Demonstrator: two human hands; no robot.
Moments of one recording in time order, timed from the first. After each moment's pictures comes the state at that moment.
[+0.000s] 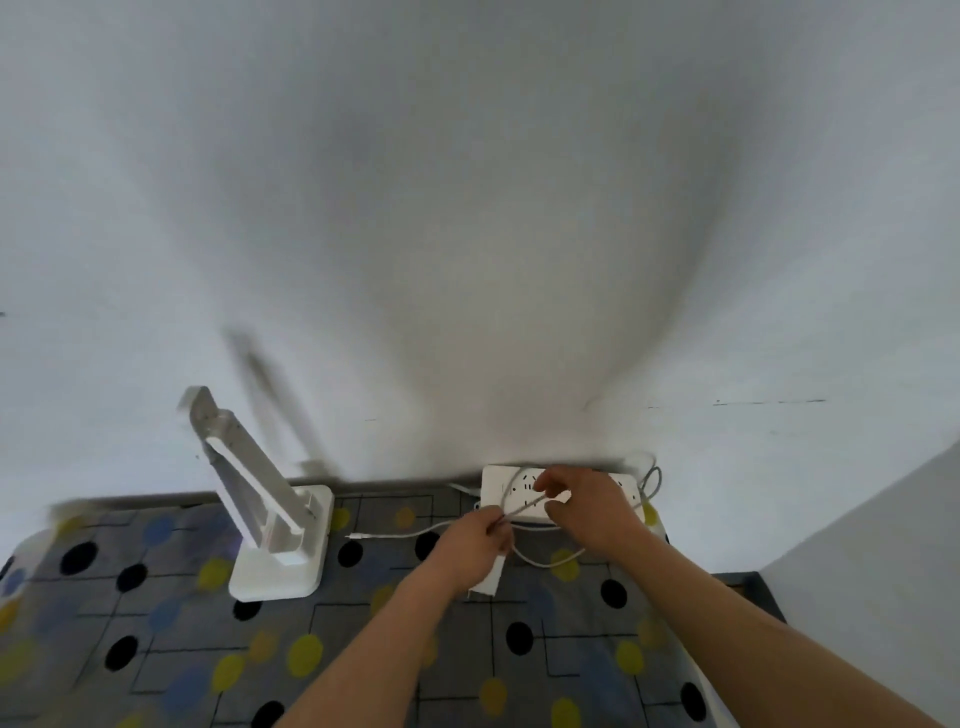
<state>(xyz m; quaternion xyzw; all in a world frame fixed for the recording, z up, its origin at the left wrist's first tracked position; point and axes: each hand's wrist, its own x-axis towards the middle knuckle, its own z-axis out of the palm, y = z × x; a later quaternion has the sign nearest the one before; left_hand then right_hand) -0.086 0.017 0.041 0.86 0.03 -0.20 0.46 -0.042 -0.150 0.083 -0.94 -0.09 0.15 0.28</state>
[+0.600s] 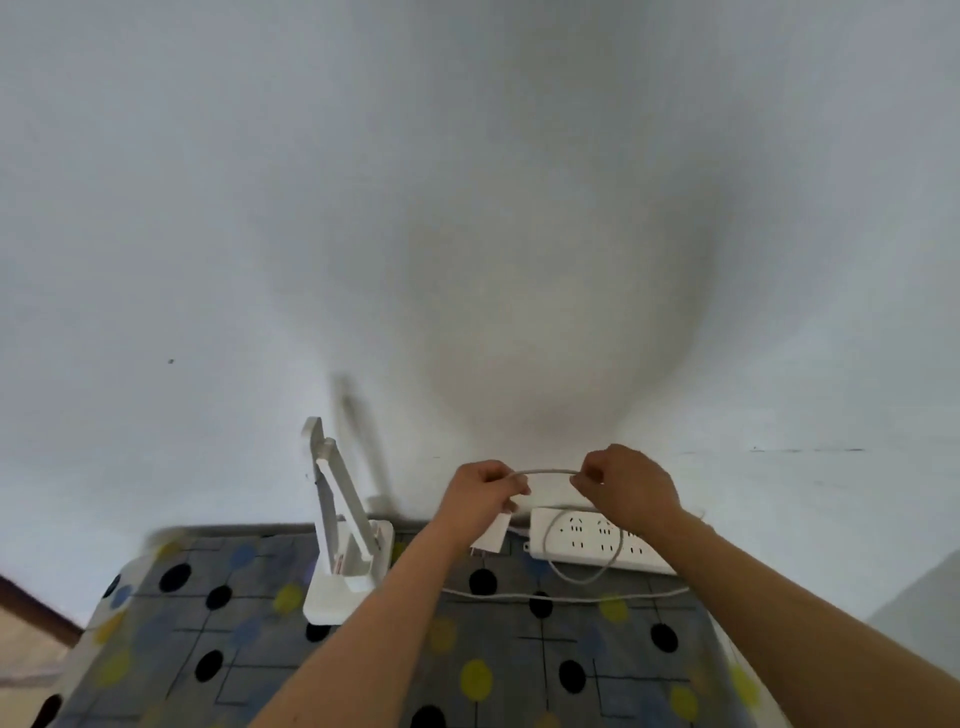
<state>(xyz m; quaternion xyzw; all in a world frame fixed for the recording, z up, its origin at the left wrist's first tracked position) -0.085 0.068 0.142 0.78 0.09 -0.03 0.62 -0.039 -0.118 0.160 -0.98 -0.12 0.04 0.16</state>
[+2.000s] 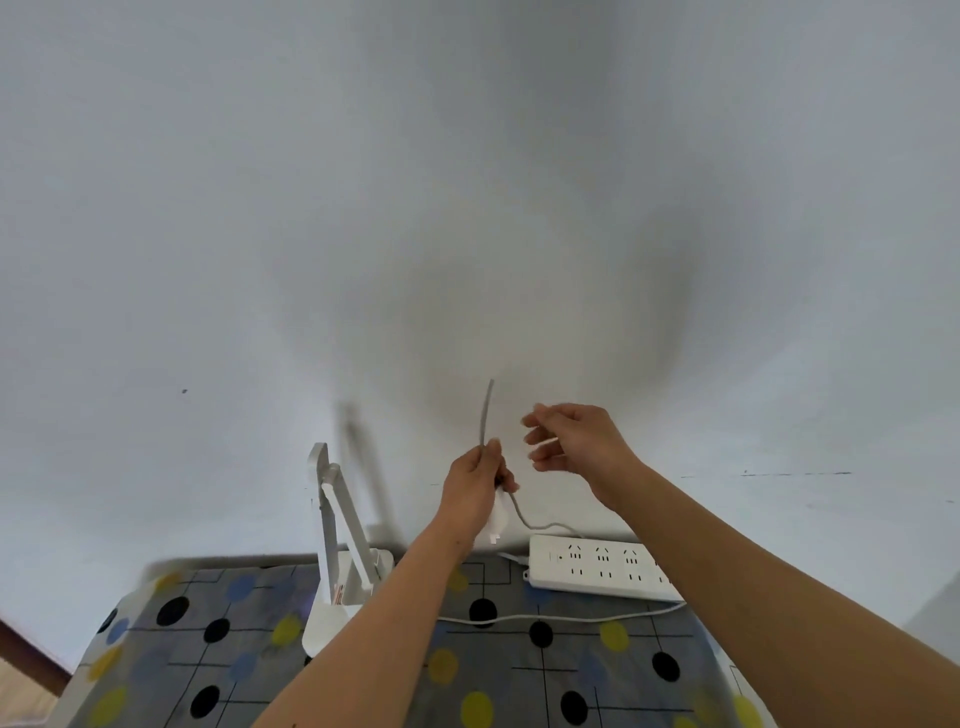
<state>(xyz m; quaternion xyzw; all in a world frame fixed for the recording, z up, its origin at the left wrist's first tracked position) -0.087 0.062 0.181 0.71 0.10 0.06 0.69 -0.042 -0.072 0.232 -0.73 -0.03 0.12 0.67</state>
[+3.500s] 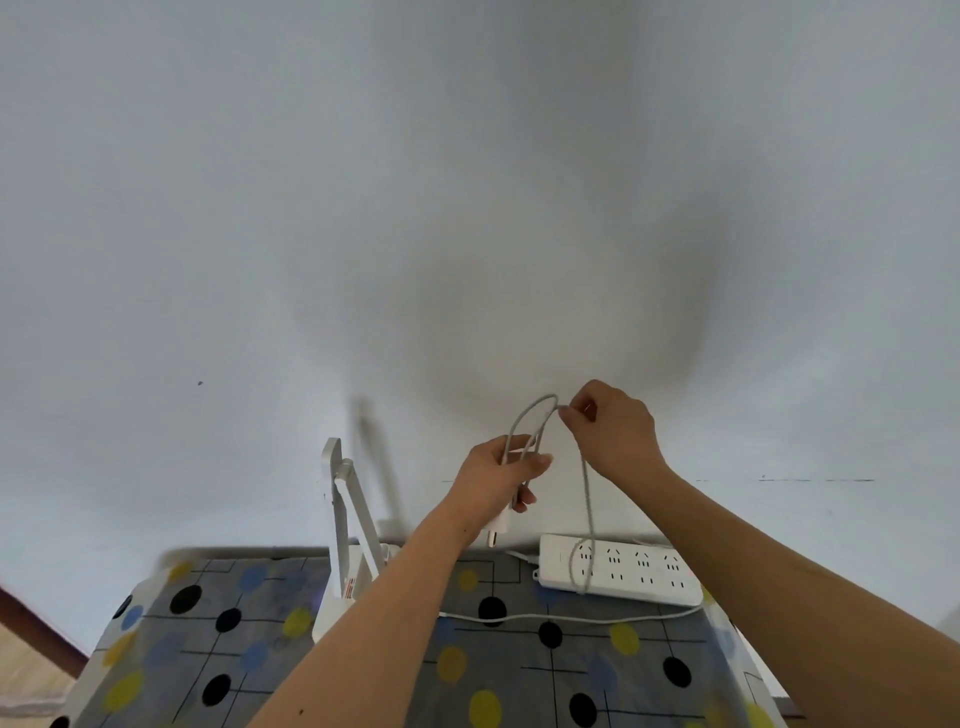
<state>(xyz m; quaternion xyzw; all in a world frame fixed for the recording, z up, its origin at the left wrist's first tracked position) -0.083 0.069 0.191 0.72 0.05 -0.01 0.69 -0.029 -0.078 0.232 -0.92 -0.10 -0.12 0.35</state>
